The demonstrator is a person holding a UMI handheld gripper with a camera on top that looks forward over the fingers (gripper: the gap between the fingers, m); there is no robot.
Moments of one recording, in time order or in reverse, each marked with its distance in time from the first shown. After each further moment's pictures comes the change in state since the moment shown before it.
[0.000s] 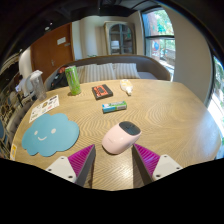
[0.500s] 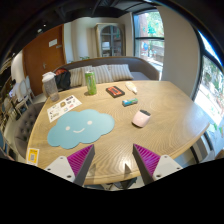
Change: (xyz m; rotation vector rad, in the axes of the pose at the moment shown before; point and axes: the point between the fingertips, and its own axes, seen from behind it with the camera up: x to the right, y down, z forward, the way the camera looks) arm -0.130 0.024 -0.130 -0.014 0.133 0.079
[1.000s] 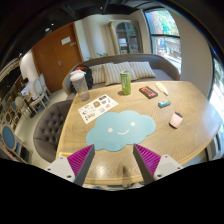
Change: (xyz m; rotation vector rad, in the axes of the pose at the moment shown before) arm -0.158 -0.019 -0.038 -0.057 -0.182 -0.005
